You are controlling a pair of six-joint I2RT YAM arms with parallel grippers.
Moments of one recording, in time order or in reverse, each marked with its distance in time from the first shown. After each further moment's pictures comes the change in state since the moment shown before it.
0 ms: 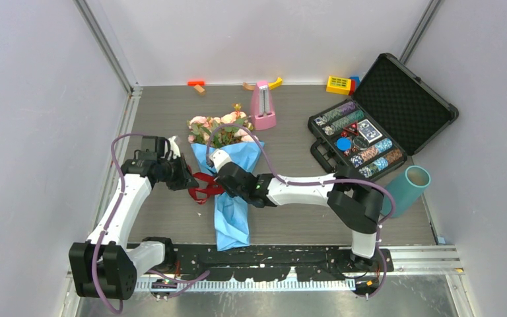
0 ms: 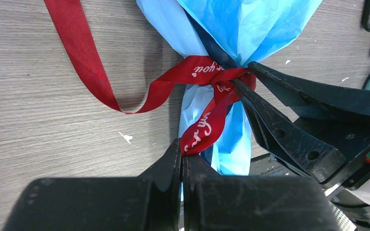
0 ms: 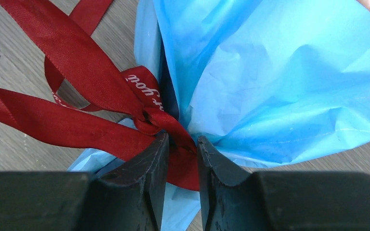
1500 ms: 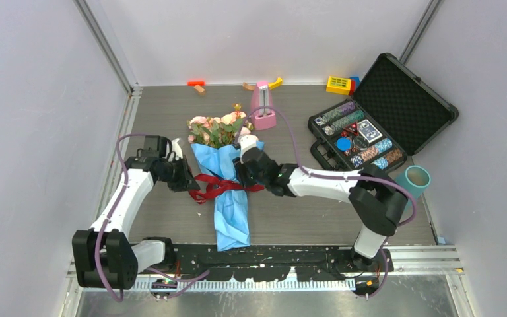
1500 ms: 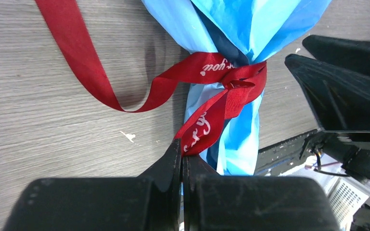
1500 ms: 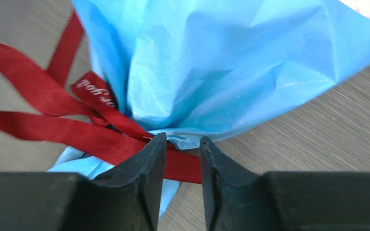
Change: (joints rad) left arm 0.011 0.060 -0.007 -0.003 0.025 0.046; right arm -0.121 -0.130 -0.145 0.042 -0.078 0.201
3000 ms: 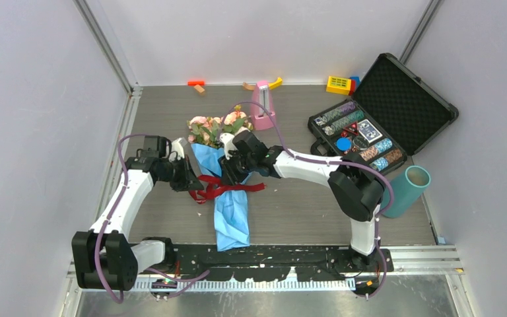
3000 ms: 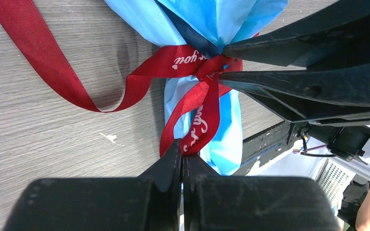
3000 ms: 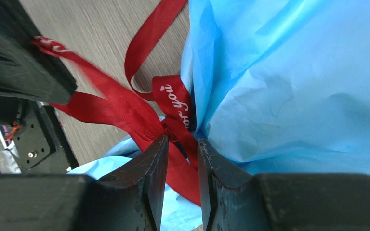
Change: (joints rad) left arm 0.001 0.002 -0.002 0.007 0.112 0.027; right arm -0.110 0.172 0.271 -0.163 -0.605 -0.148
